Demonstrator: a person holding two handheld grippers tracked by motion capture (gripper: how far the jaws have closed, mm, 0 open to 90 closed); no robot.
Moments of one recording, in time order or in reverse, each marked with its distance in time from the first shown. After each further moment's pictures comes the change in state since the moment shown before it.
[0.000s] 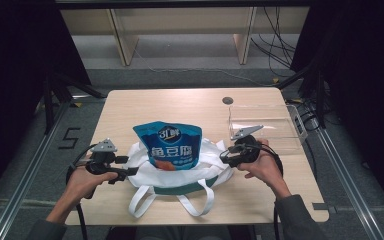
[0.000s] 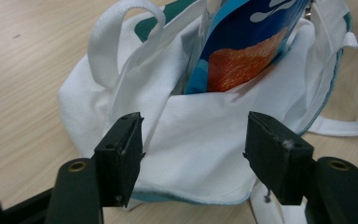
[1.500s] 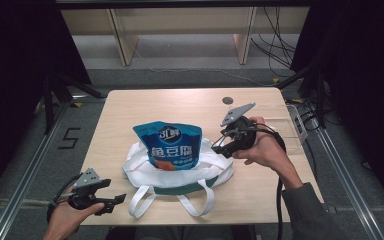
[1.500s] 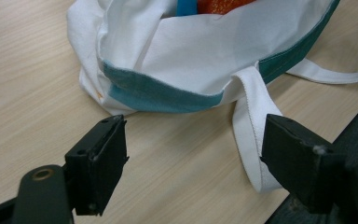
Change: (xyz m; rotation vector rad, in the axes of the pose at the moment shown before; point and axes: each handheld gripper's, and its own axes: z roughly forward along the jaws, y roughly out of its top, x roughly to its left) left arm -0.033 -0.065 -0.032 -0.008 0.100 -0.028; right arm 0.039 0.079 -0.061 0.021 0.028 -0.227
